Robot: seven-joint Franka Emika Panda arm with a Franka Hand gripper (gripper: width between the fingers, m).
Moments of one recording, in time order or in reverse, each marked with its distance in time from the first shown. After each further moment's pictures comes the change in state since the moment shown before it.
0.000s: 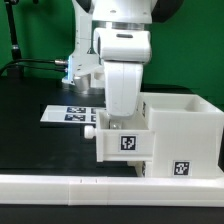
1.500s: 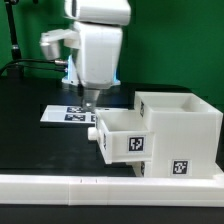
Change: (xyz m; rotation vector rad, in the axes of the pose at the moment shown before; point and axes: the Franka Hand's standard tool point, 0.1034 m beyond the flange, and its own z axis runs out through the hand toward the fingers) arm -0.066 0.014 -0.046 0.034 -0.045 -0.171
